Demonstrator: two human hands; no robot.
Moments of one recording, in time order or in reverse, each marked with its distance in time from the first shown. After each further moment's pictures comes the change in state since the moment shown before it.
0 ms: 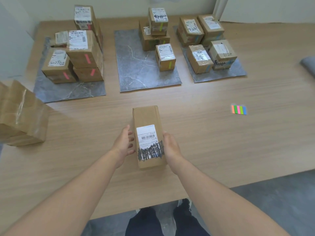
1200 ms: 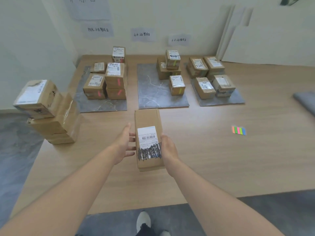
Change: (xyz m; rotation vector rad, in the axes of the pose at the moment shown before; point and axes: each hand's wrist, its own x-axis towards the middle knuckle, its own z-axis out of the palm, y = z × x) left_hand -0.099 0.035 -0.064 0.035 -0.042 0.148; right_hand -0.104 -0.040 0.037 -0.001 -0.067 -0.211
